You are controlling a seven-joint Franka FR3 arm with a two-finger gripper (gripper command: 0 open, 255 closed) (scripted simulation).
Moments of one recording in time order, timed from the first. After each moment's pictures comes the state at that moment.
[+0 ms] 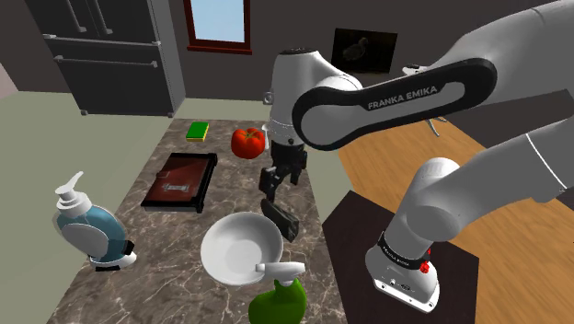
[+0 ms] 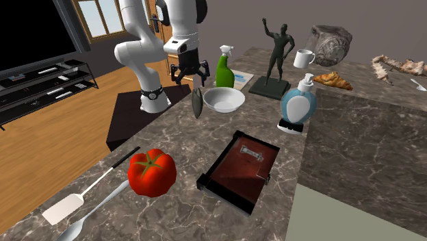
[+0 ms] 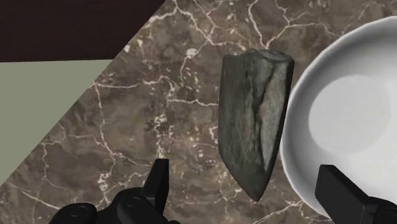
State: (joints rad) arm 0.07 -0.60 0.40 -2.62 0.30 2.03 0.33
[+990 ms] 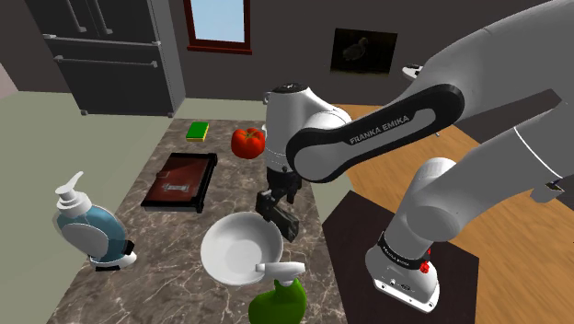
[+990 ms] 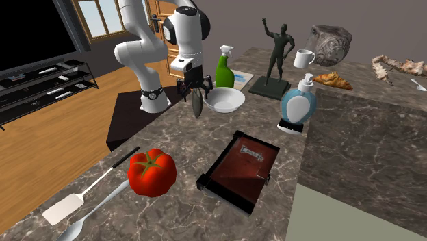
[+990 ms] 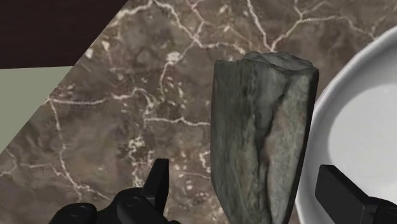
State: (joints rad) arm 0.08 -0.49 0.48 -2.70 0.33 2.22 0.37
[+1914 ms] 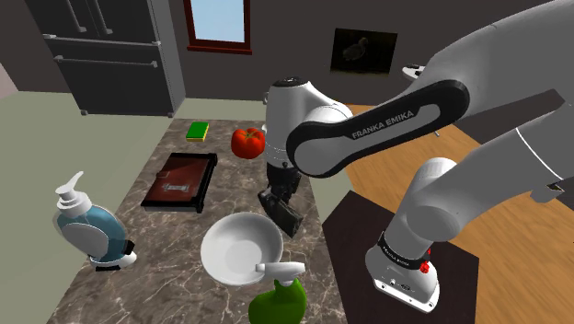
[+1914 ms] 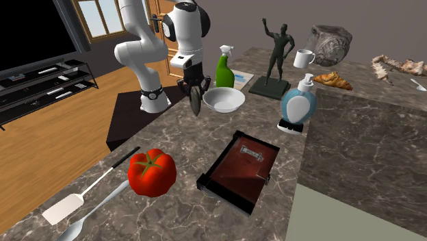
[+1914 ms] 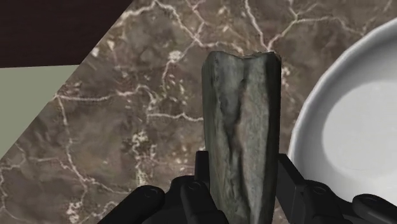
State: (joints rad) arm 0.07 -0.51 0.47 -2.68 0.32 2.19 0.36
